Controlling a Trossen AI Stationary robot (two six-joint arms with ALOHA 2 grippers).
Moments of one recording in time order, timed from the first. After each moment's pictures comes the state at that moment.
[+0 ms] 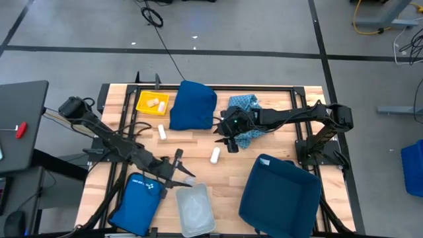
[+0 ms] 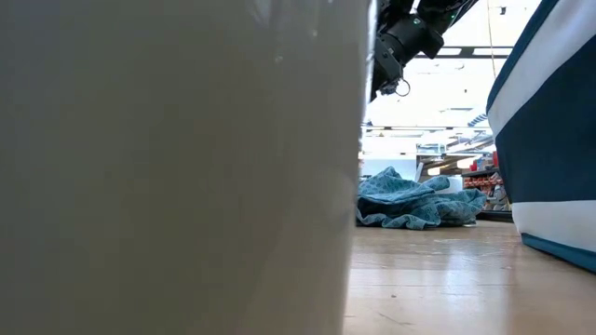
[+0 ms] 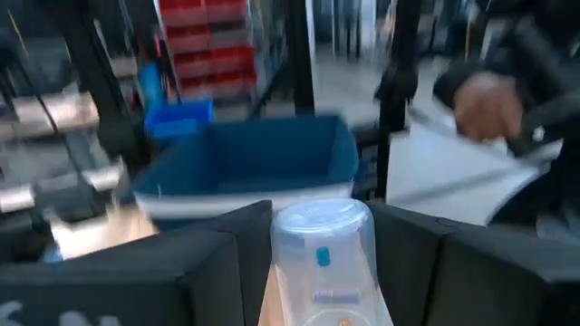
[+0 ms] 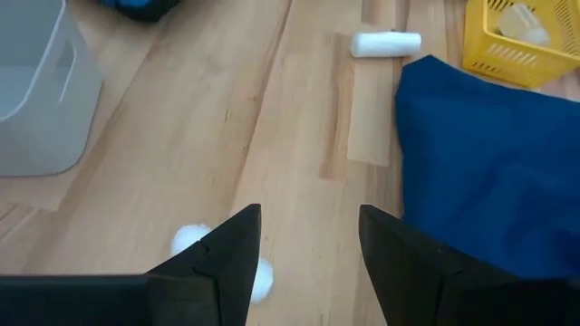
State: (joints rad) left arm -0.56 1.29 0.59 0.65 -0.27 0.11; right arm -0.11 1.64 1.11 -0.20 -0.18 -0.28
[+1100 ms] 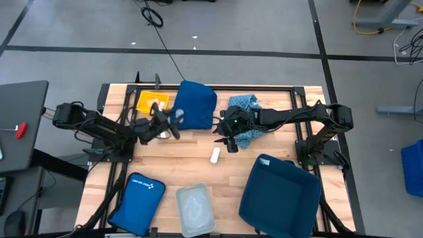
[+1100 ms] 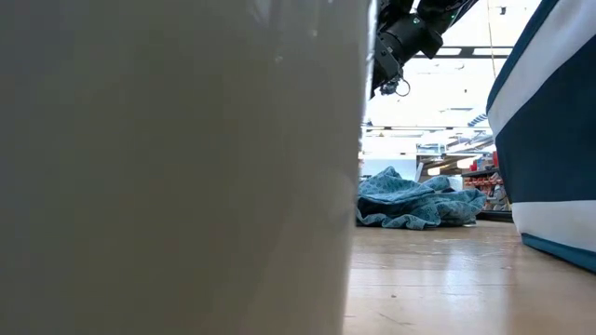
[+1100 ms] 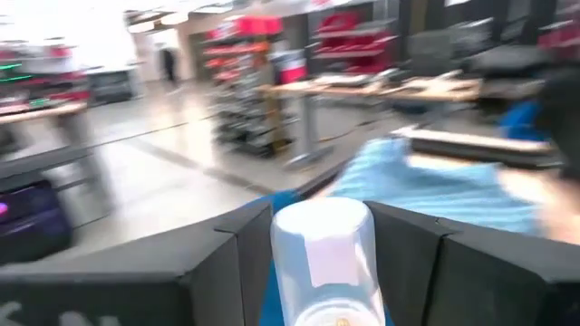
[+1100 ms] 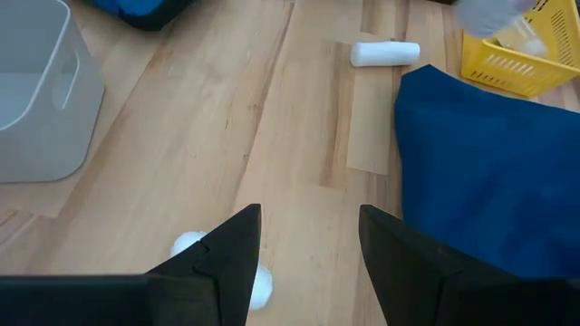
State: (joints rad) left arm 0.06 1.24 0.16 1.16 -0.68 0.11; right arm -0.11 1.64 1.11 -0.18 -0.19 -0.28
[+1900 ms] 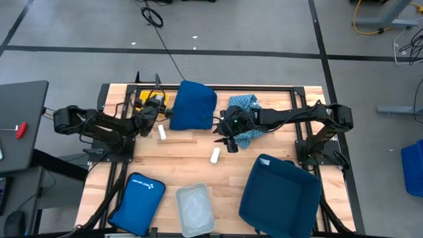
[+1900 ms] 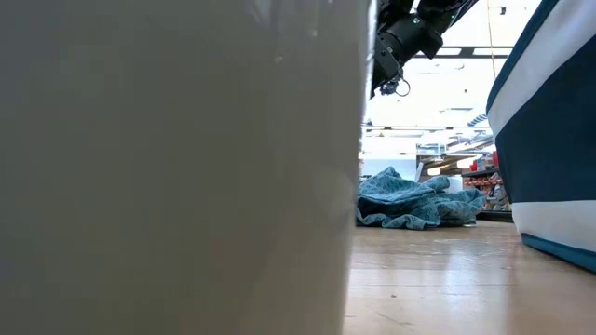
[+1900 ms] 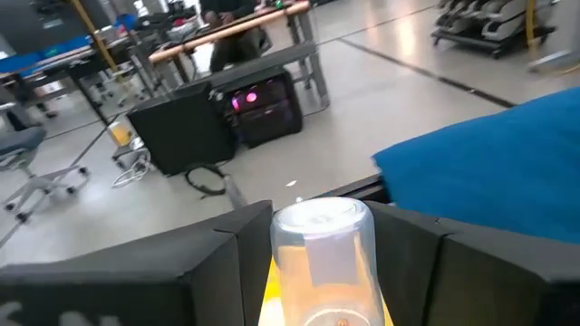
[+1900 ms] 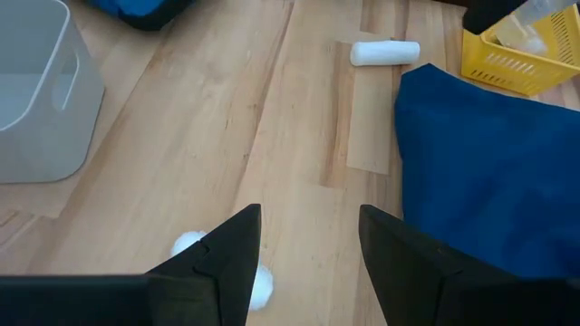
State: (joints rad) left arm 0.40 1.24 0.16 0.83 -1.00 0.02; right arm -0.11 1.64 1.11 -0.18 -0.19 -0.28
